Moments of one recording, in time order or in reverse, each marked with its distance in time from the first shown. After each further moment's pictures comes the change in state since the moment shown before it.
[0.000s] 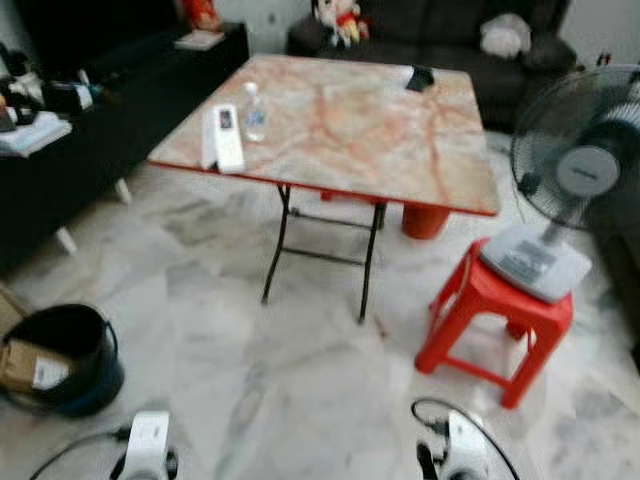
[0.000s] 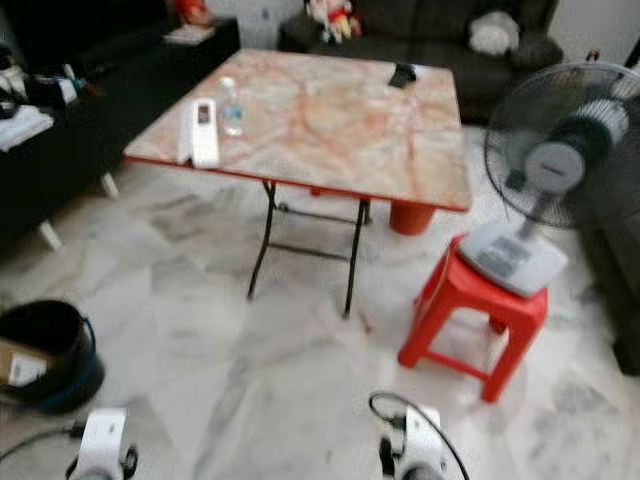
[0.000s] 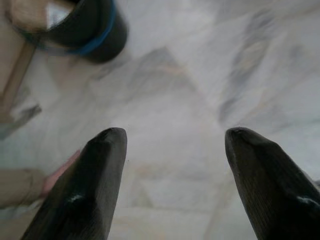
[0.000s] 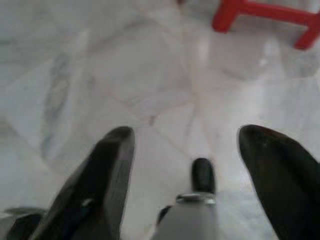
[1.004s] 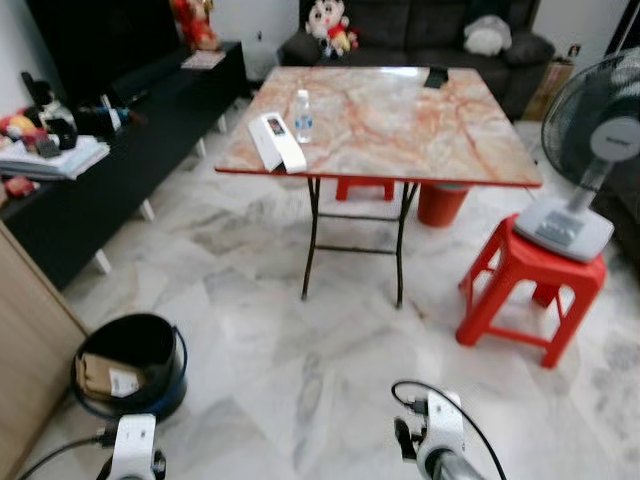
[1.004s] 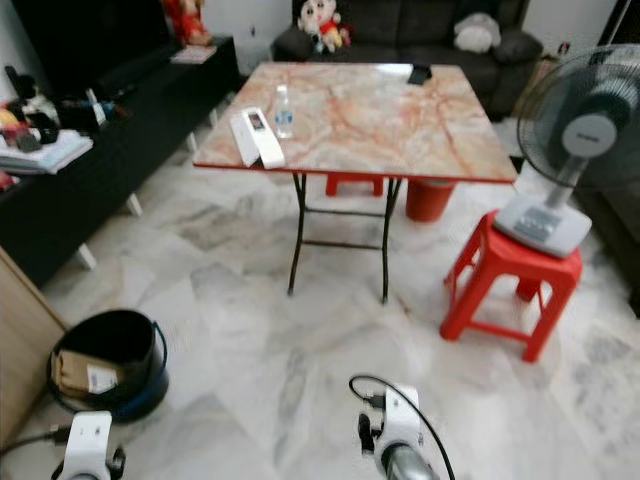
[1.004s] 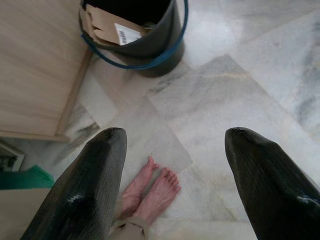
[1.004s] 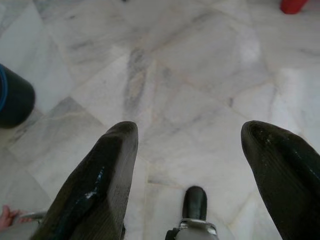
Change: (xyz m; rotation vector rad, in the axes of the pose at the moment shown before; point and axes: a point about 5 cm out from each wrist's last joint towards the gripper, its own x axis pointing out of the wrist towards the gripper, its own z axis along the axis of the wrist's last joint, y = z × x) left arm 0.004 0.004 0.017 -0.037 -0.056 0.017; right arm 0.004 0.012 0.022 -0.036 -0.074 0.047
